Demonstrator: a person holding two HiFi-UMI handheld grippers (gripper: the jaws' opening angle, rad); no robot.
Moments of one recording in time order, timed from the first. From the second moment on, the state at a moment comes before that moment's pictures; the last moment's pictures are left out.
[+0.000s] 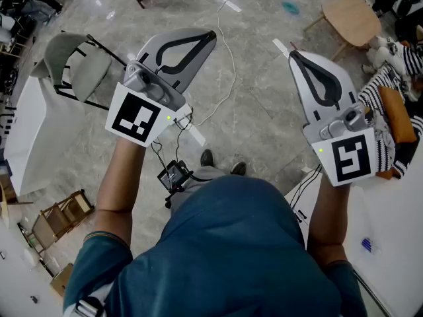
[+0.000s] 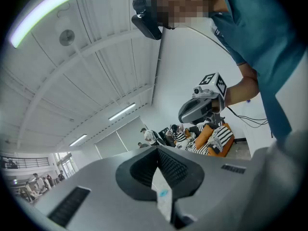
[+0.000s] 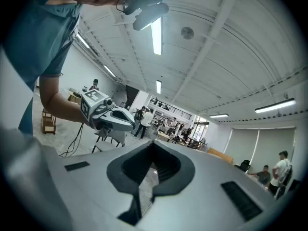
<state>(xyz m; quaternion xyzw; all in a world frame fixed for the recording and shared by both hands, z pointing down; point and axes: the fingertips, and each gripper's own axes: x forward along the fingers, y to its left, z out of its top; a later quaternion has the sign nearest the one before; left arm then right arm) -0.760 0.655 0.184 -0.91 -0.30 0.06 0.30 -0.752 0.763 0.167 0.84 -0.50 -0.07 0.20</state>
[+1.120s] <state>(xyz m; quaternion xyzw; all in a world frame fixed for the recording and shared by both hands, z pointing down) -0.706 0.719 0.192 -0.90 -0.30 0.05 0.30 -0.698 0.818 0.177 0.84 -0.52 -0.07 0.17</state>
